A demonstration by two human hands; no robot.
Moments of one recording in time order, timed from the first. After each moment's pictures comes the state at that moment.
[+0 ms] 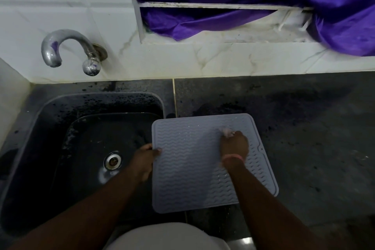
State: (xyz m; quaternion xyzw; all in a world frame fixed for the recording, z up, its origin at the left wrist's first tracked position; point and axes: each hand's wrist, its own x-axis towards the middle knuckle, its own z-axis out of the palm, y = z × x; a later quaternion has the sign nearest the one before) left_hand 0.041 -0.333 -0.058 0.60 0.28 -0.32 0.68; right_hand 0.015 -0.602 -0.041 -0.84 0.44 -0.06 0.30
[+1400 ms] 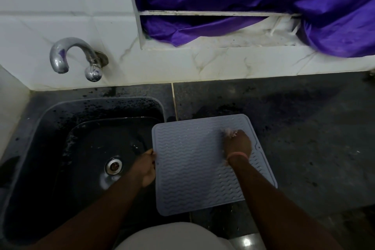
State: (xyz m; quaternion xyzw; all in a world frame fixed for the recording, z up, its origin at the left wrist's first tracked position) left_hand 0.032 -0.325 -0.047 0.54 0.31 -0.34 0.70; right_hand 0.016 -0.611 -0.037 -0.85 0.44 -0.05 0.29
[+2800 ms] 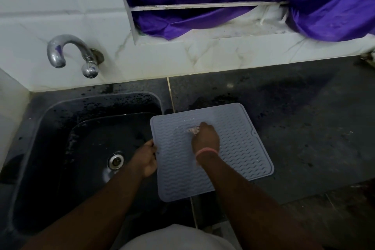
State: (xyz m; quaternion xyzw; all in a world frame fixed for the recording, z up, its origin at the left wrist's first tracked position) left_hand 0.017 -0.330 -0.018 0.51 0.28 -0.36 0.73; right_hand 0.005 -0.520 -0.034 -0.92 0.29 -0.01 0.24
